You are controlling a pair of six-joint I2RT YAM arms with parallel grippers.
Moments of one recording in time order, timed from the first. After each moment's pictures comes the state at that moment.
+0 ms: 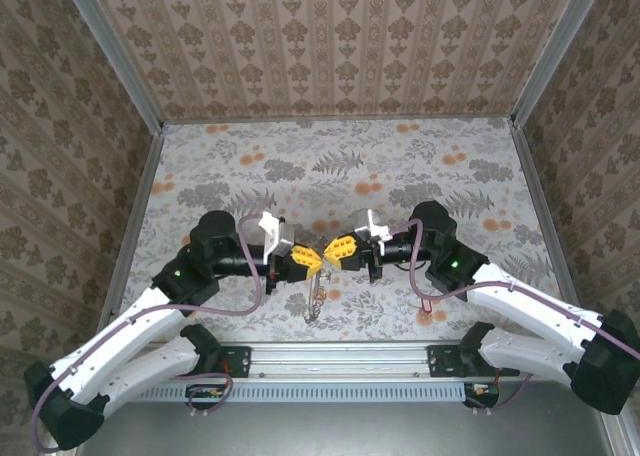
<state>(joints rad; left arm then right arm) -0.79 0.77 0.71 -0.15 0.83 -0.03 0.74 1.02 0.69 0.28 -0.80 -0.02</state>
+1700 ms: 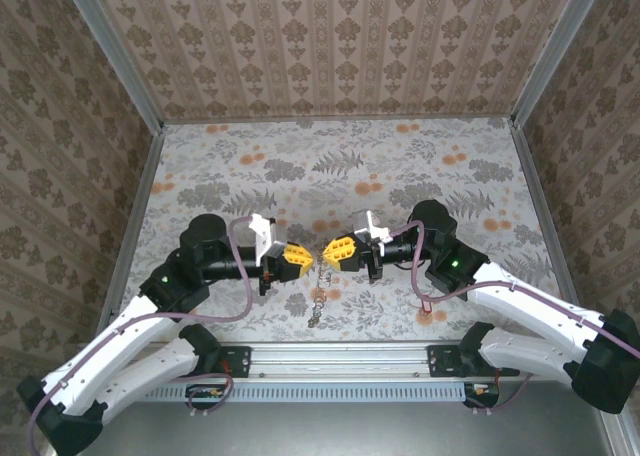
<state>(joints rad) -0.78 0.71 0.73 -0.26 0.75 0.02 0.75 1.02 0.72 0.27 -0.82 -0.05</state>
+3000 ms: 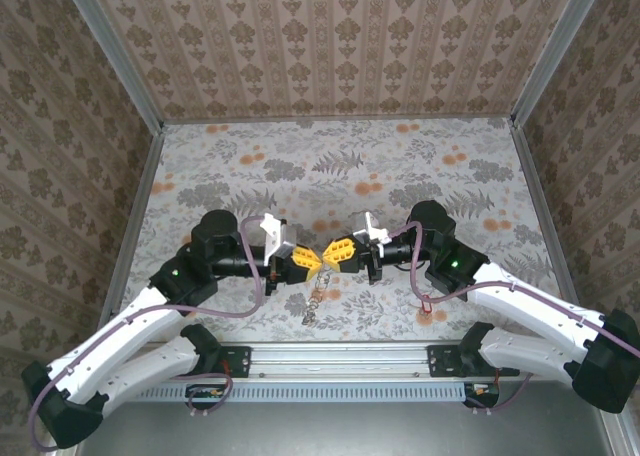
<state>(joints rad) -0.81 0.77 0.74 -0.23 0.80 0.02 0.76 1.02 0.72 0.25 -0.82 -0.05</state>
